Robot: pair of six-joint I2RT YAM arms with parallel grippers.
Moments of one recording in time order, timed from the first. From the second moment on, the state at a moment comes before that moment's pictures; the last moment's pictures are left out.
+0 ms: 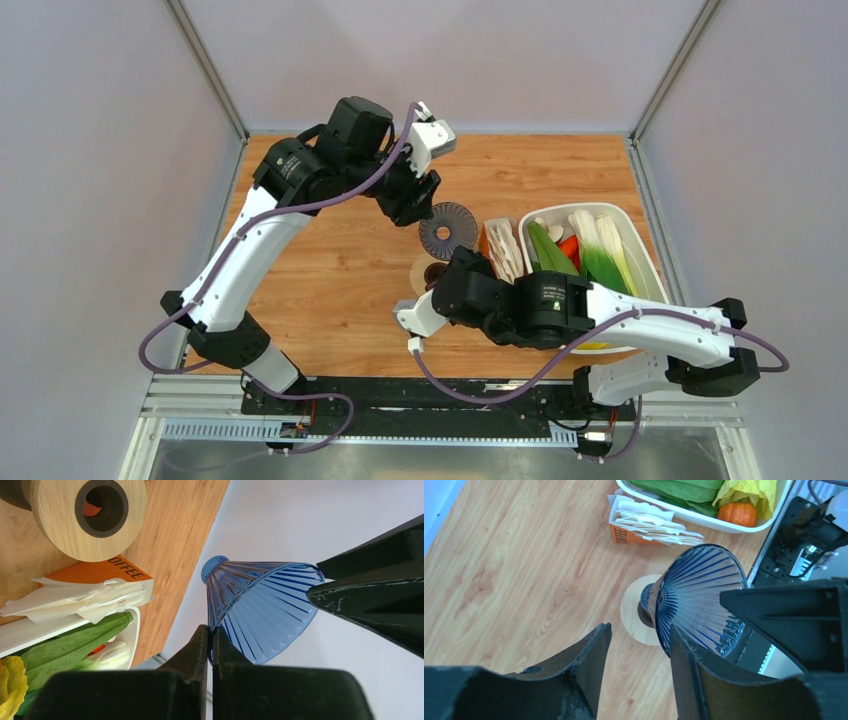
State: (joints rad) left arm -0.77 1.58 2.16 -1.25 0.30 0.20; right arm 1.44 1.29 1.50 -1.01 0.71 -1.06
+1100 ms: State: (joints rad) left arm -0.72 1.62 2.03 -1.19 0.31 0.07; right arm 1.43 1.13 1.43 -1.00 0.81 -0.95
